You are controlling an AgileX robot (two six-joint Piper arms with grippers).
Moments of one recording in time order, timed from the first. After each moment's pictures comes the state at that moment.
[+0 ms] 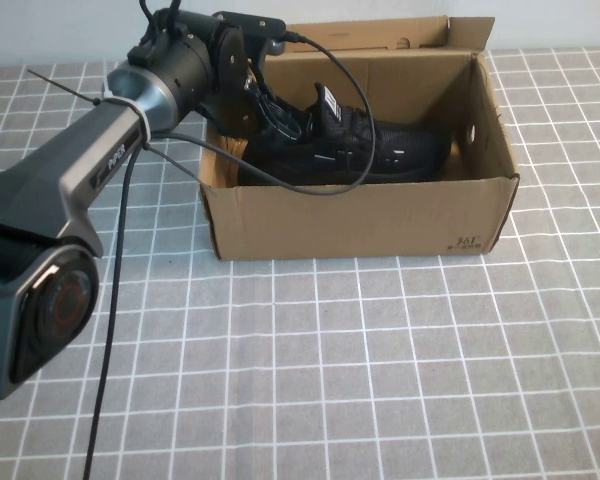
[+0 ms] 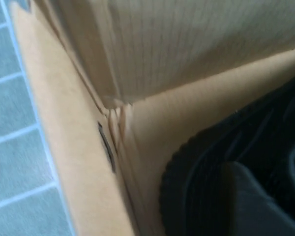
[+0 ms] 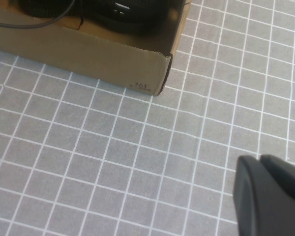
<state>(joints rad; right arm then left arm) 0.53 0.95 -1.37 -0.22 1.27 0.23 -0.42 2.34 -2.19 0.07 0.84 -0.01</state>
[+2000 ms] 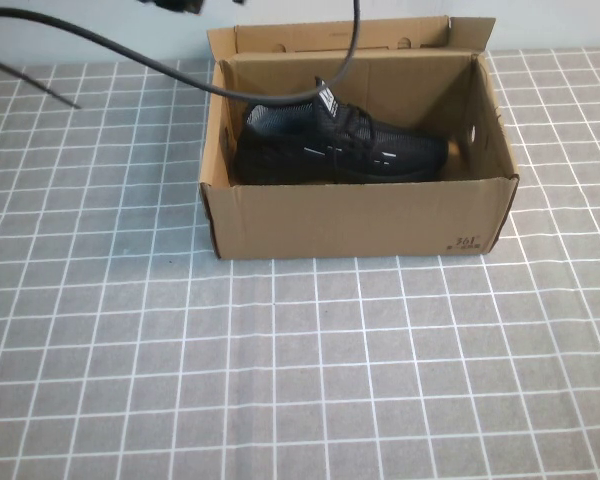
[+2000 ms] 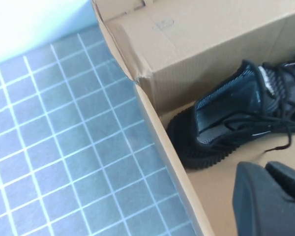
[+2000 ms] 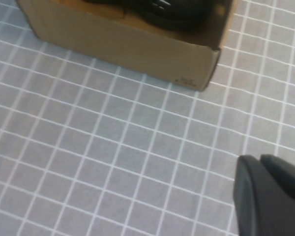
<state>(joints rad) 0.53 0.93 -1.37 -0.09 1.27 0.20 -0.42 1.89 -2.18 0.10 1.14 0.12</state>
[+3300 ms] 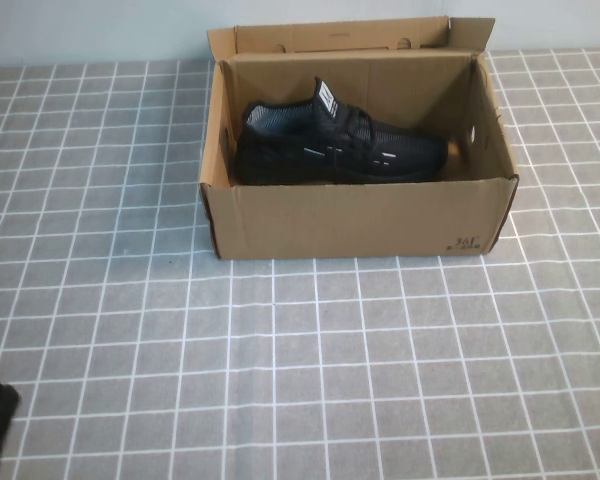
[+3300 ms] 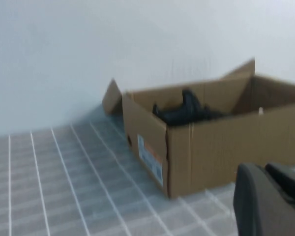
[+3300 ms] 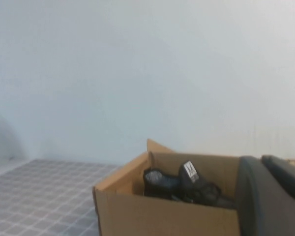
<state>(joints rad) 0.53 0.10 -0.16 0.02 -0.10 0.16 -0.42 0.01 -0.10 0.03 0.13 0.08</state>
